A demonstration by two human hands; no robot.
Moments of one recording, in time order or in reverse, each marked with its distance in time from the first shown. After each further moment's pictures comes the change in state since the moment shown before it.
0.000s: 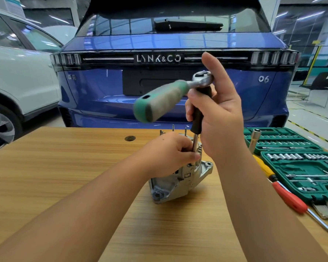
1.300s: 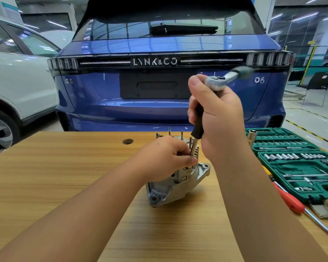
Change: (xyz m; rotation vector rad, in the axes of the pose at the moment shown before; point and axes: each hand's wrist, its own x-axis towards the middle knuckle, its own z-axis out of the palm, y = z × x) left_hand -0.003 0.005 -0.001 0.008 -0.028 -0.019; right_hand -0.001 -0.015 0.005 -0.047 0.236 0.207
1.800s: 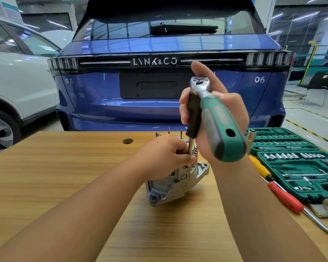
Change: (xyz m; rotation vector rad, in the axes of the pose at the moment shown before) left_hand -0.010 0.010 -0.005 -0.063 -0.013 0.001; right_hand 0.002 -0.002 -0.004 0.308 -0.298 0.073
